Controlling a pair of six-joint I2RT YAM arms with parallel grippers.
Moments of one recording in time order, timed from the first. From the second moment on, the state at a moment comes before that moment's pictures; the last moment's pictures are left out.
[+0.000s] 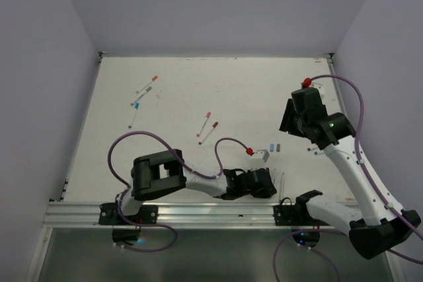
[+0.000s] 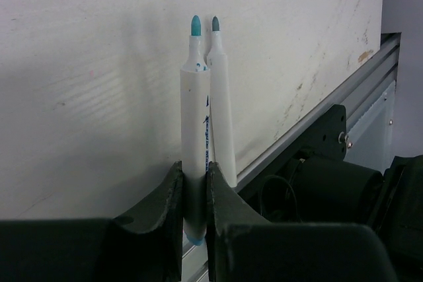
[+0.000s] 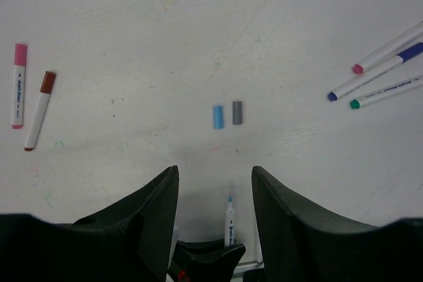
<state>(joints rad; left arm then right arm) -1.41 2.02 1.11 0.23 -0.23 -1.20 0.37 1.05 1.17 -1.03 0.32 0.56</state>
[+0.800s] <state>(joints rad) -1.41 2.06 1.19 0.13 -0.26 -1.33 0.37 1.01 1.14 -1.03 0.30 0.56</state>
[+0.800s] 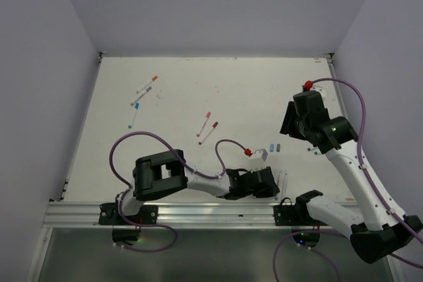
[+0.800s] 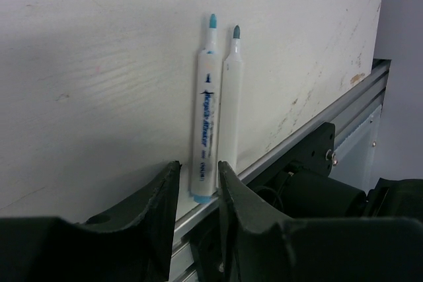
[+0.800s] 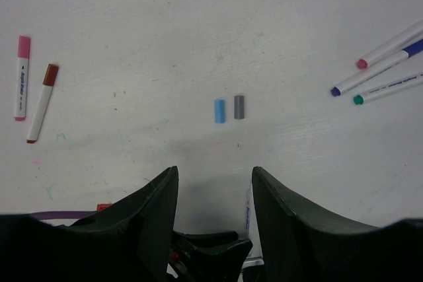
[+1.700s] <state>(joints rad) -0.98 1.43 0.87 -0.06 -0.40 -0.56 0.37 1.01 1.04 -0.99 0.25 0.55</state>
